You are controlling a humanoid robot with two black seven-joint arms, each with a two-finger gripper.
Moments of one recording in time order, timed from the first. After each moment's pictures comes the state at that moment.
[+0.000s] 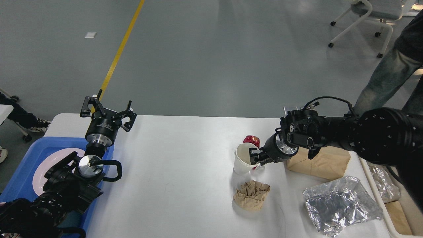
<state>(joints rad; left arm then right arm) -0.72 0.09 -0.91 -0.26 -0.27 -0.59 -0.30 1.40 0.02 -1.13 0.73 -0.18 0.47 0.16</state>
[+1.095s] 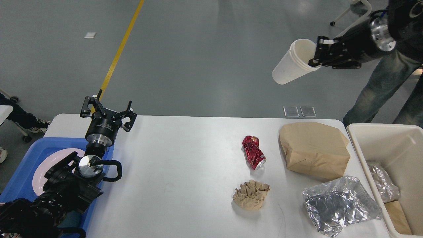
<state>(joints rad) -0.72 0.09 -0.91 -0.26 -0.27 -0.59 -0.30 2.02 -0.56 -1.07 0.94 -0.20 0.69 0.16</state>
